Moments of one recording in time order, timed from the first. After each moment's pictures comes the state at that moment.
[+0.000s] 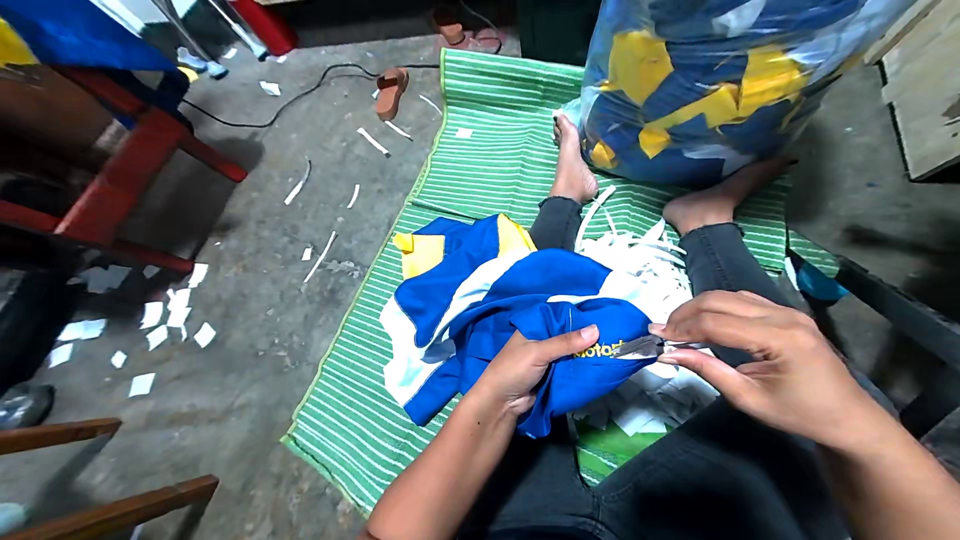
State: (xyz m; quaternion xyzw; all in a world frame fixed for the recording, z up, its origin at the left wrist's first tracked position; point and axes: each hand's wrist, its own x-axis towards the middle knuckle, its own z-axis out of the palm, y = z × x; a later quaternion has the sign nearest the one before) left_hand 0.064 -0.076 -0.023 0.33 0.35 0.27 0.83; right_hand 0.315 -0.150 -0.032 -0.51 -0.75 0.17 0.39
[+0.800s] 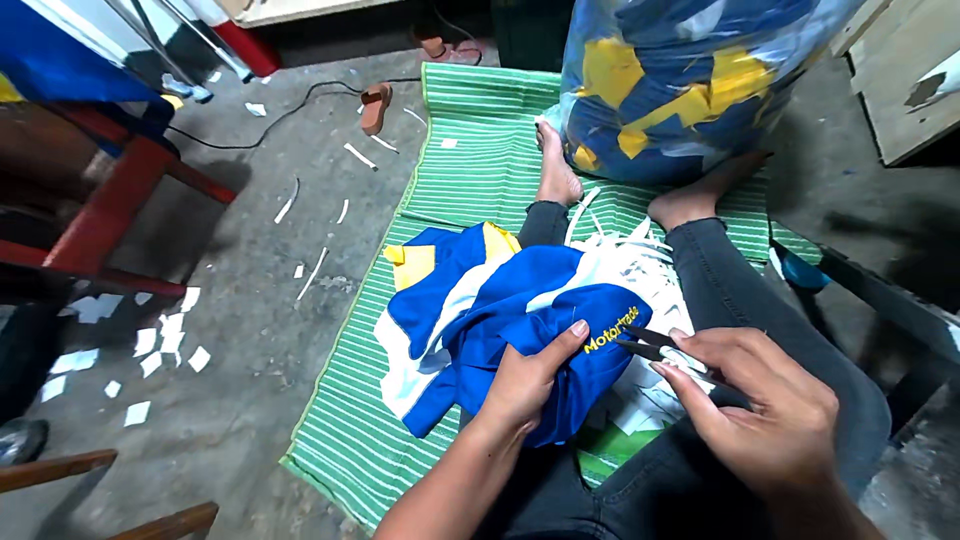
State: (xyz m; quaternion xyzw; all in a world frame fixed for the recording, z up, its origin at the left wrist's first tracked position) left_hand 0.082 -0.095 -0.011 0.38 0.42 0.35 0.74; right_hand 0.270 -0.194 -0.047 -0.65 -0.61 -0.01 0.46
